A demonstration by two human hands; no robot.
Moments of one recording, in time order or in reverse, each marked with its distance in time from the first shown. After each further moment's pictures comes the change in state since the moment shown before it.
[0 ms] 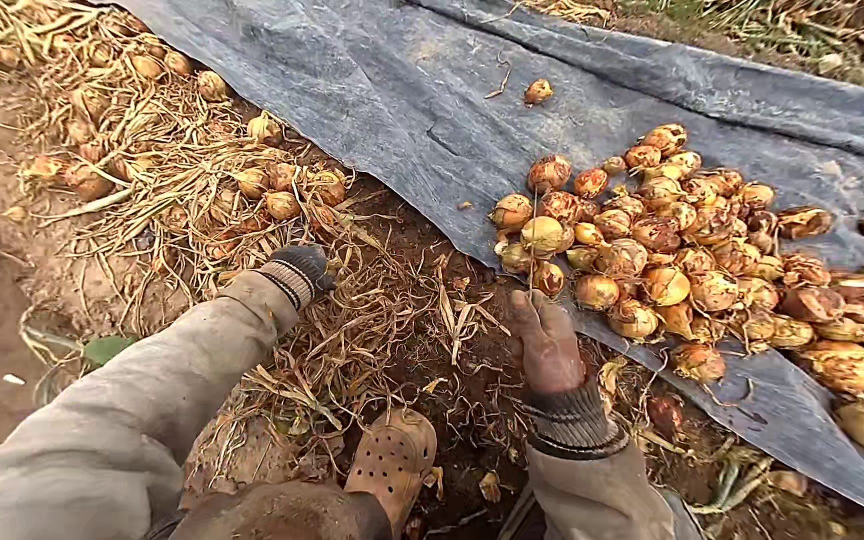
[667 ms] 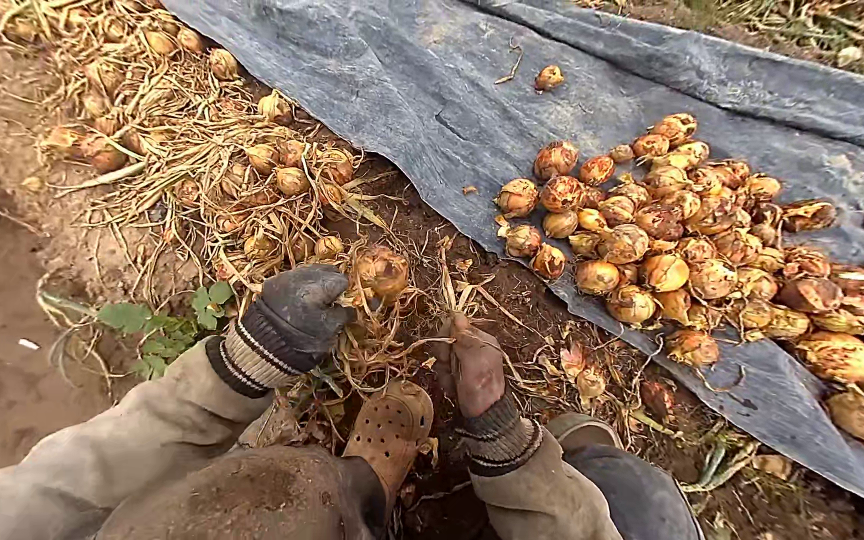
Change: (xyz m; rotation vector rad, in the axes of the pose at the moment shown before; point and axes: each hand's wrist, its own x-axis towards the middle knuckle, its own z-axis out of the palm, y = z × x) left_hand -0.073 -0.021 -0.043 -0.583 -0.194 0.317; right_hand -0.068 -0.003 0.072 0.437 -0.188 0.176
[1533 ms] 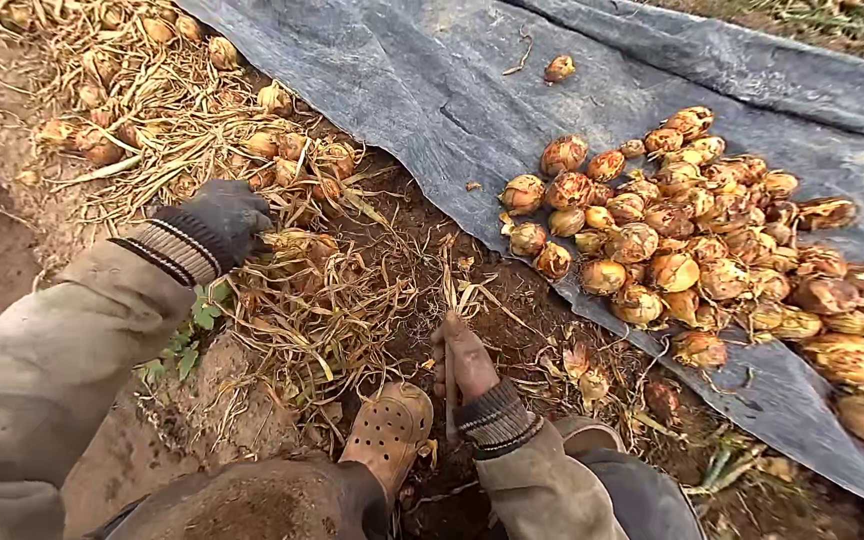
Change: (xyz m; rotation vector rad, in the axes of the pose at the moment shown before) left_hand 0.064 -0.138 -0.057 0.552 -0.558 0.056; right_hand 0.014 0.003 -0.007 -0.019 -0.047 0.455
